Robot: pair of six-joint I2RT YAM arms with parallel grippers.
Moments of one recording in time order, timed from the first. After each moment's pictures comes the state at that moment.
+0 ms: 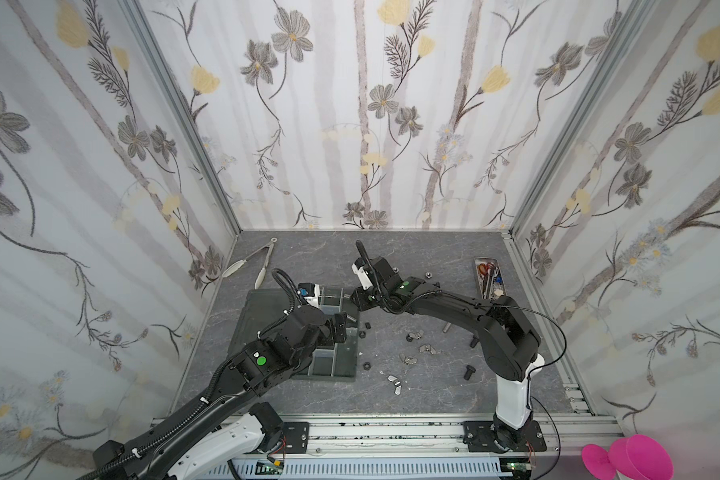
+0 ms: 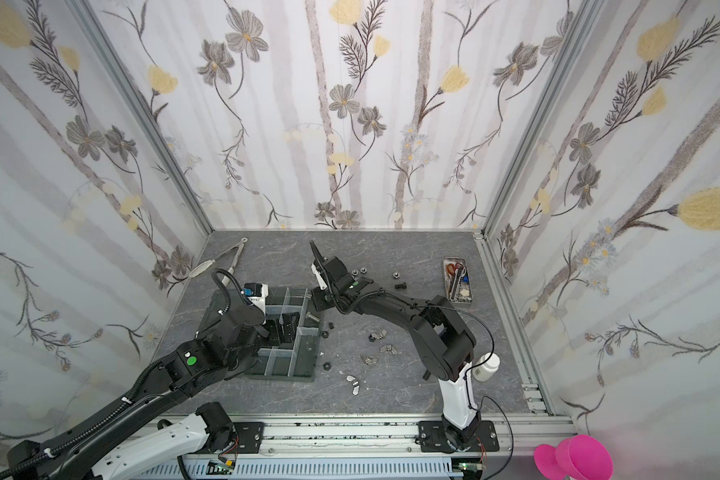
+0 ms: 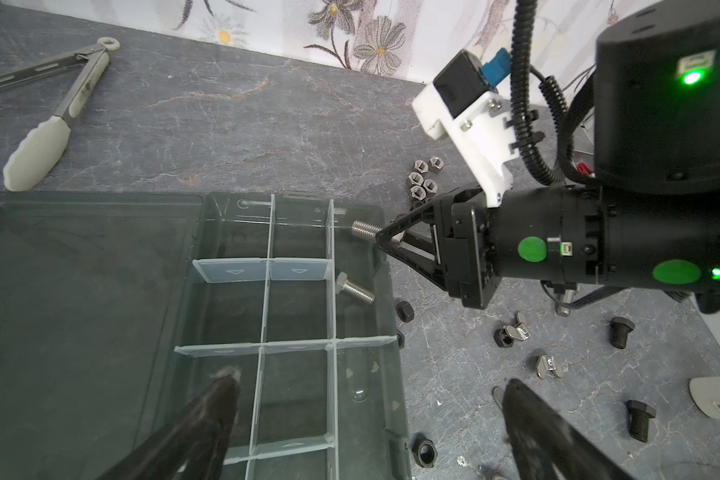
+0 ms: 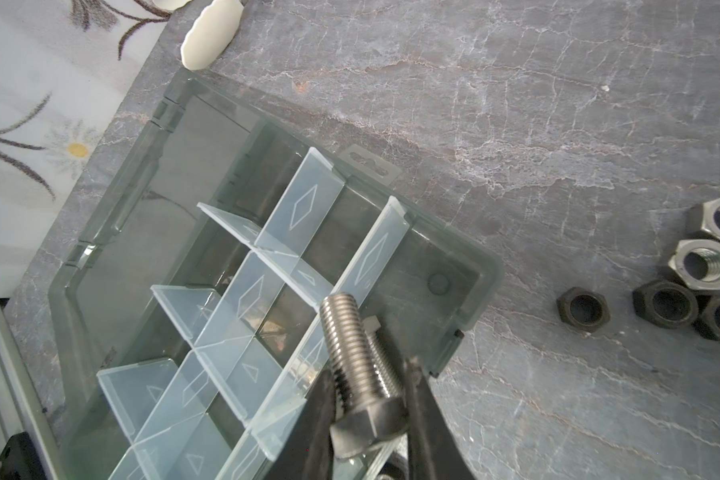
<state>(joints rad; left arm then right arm) -0.81 0.81 0.78 -0.60 -0.36 -0.61 0.81 1.97 1.46 -0.28 -0.13 0.39</state>
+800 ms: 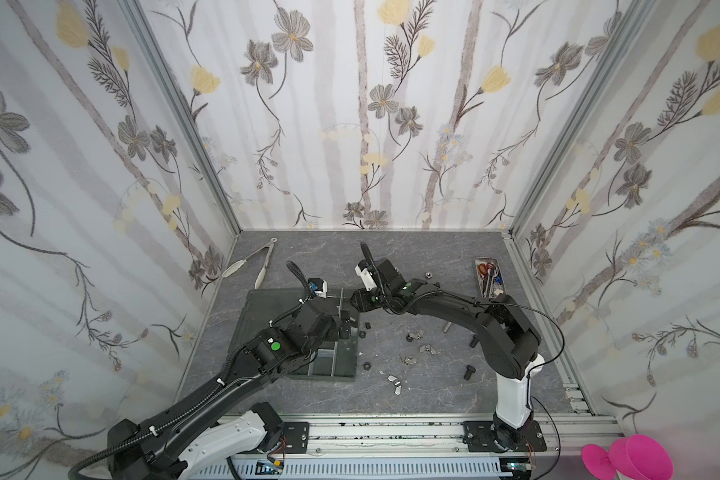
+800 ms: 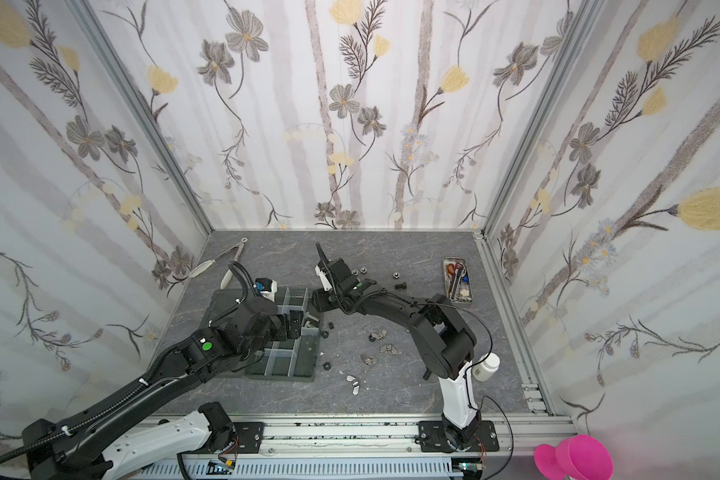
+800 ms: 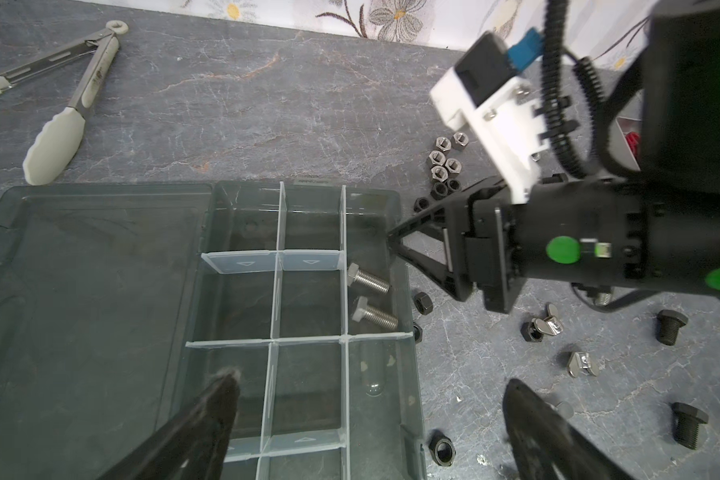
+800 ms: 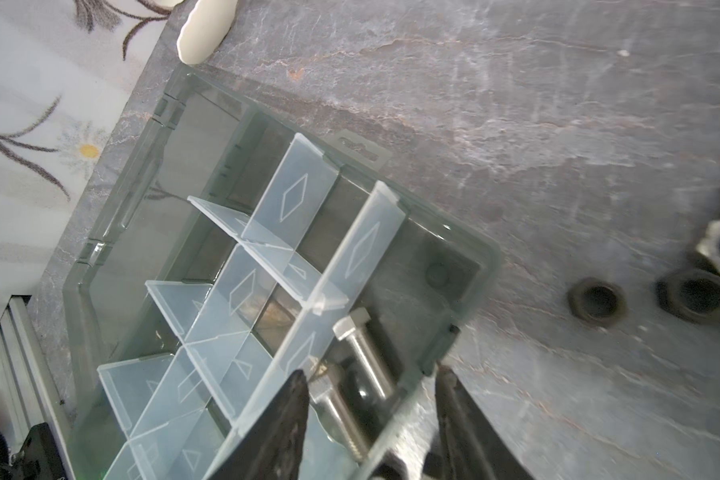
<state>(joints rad) -0.81 0.99 0.87 -0.65 -0.37 -0.59 0.76 1.93 1.36 -0.22 -0.20 0.41</state>
